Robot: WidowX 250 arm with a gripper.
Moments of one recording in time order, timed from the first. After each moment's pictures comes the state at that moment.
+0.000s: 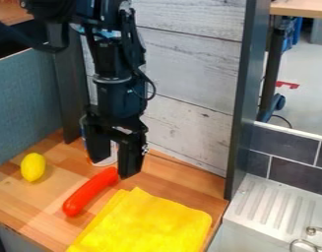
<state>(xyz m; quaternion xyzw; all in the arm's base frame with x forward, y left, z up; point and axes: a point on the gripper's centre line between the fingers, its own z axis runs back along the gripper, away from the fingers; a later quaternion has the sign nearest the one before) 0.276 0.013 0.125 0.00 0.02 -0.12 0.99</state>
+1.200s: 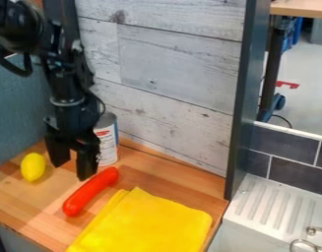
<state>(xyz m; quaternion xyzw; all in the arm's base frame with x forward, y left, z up) 0.294 0.105 0.078 0.04 0.00 -0.05 1.00</state>
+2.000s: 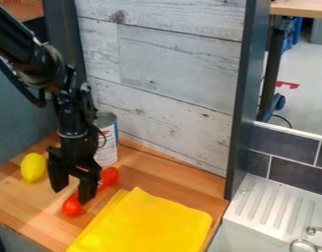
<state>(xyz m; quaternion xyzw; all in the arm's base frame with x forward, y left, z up) 0.303 0.122 0.019 0.04 0.03 -0.01 1.00</state>
